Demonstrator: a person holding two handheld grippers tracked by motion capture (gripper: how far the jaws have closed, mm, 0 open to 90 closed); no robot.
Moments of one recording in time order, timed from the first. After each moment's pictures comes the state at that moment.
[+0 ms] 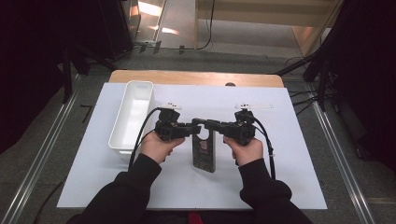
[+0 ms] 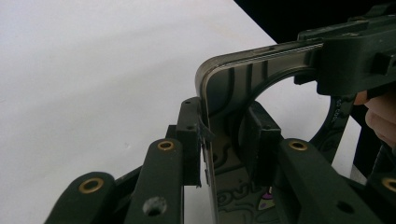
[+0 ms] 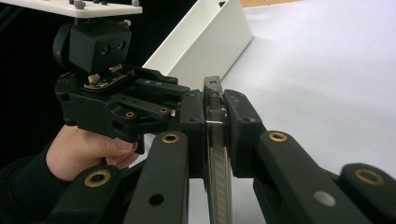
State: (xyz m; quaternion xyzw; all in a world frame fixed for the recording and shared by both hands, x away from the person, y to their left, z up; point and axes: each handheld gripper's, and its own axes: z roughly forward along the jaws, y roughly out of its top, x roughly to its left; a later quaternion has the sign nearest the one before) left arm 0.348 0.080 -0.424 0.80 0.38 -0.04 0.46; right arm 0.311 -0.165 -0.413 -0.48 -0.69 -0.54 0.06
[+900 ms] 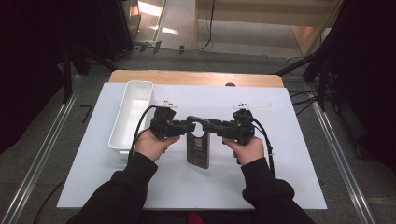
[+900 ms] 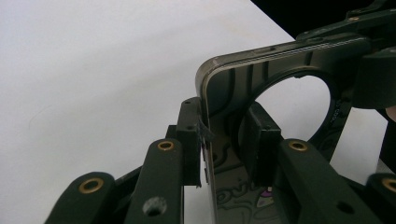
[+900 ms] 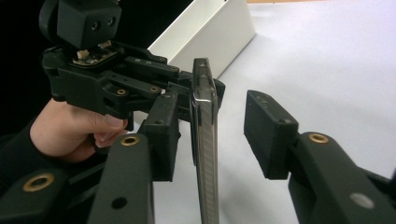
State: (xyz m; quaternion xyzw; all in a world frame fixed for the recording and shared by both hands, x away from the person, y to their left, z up) left arm 0.350 0.092 -0.416 0.81 0.37 0.00 0.45; right arm 0.314 -0.164 -0.413 -0.45 -0.72 -0.53 0.04
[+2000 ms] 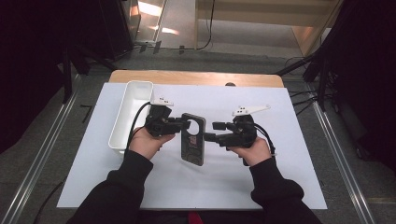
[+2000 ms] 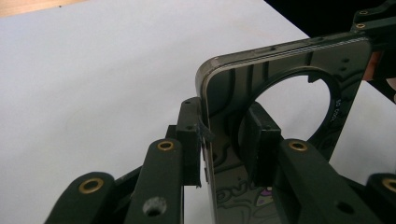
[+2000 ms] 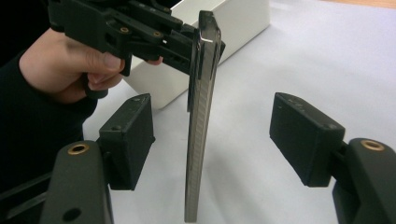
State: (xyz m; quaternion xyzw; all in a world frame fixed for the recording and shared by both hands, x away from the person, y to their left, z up) left arm 0.351 0.102 -0.405 0.82 0.36 0.03 0.43; right arm 0.307 -0.169 -0.417 -0.37 -0.77 -0.52 0.01
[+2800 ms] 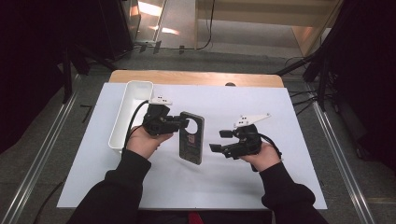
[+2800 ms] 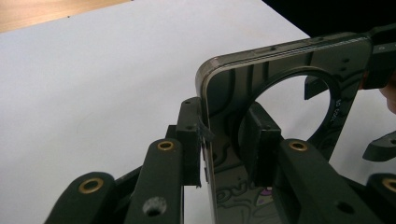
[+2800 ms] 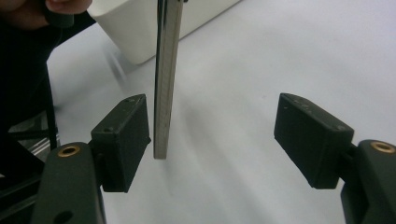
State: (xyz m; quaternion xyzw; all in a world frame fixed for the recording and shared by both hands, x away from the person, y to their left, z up) left arm 0.349 0.106 -0.397 0.83 0.36 0.04 0.43; right arm 0.292 -0.182 -0.435 -0.35 -0.81 -0.46 -0.02
